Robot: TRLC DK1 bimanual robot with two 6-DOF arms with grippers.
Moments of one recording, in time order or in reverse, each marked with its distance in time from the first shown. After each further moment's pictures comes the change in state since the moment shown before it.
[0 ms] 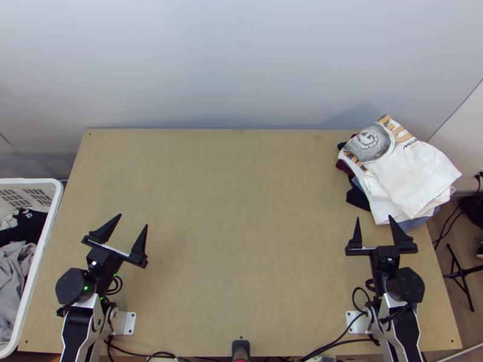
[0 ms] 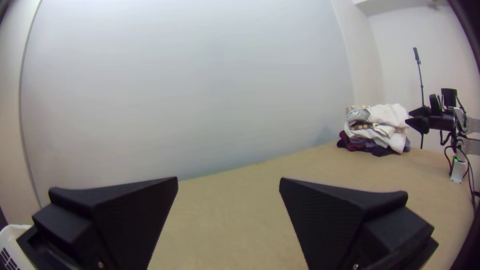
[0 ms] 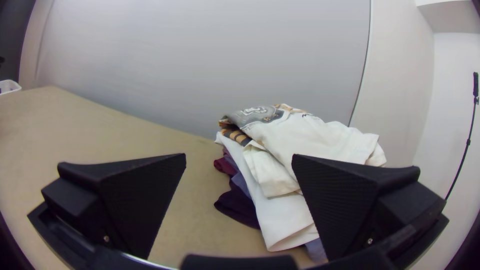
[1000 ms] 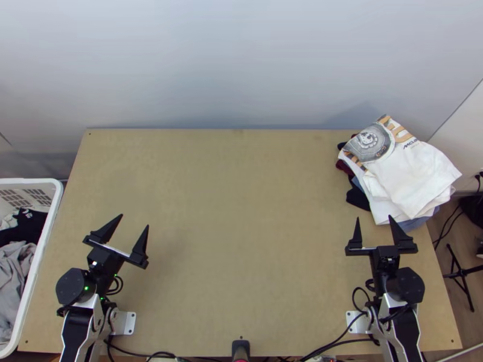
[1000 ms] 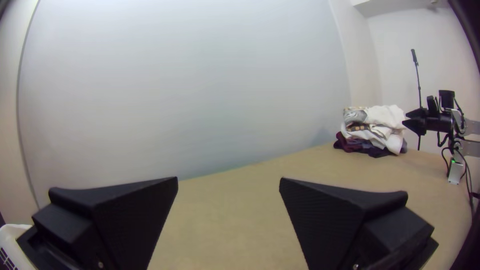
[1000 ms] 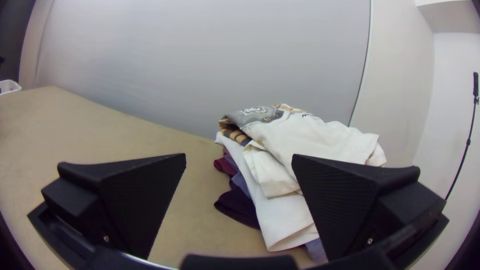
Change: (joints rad) left arm -0.014 0.000 0.000 0.000 0.001 -0.008; right arm 0.000 0.000 0.000 0.000 0.000 0.000
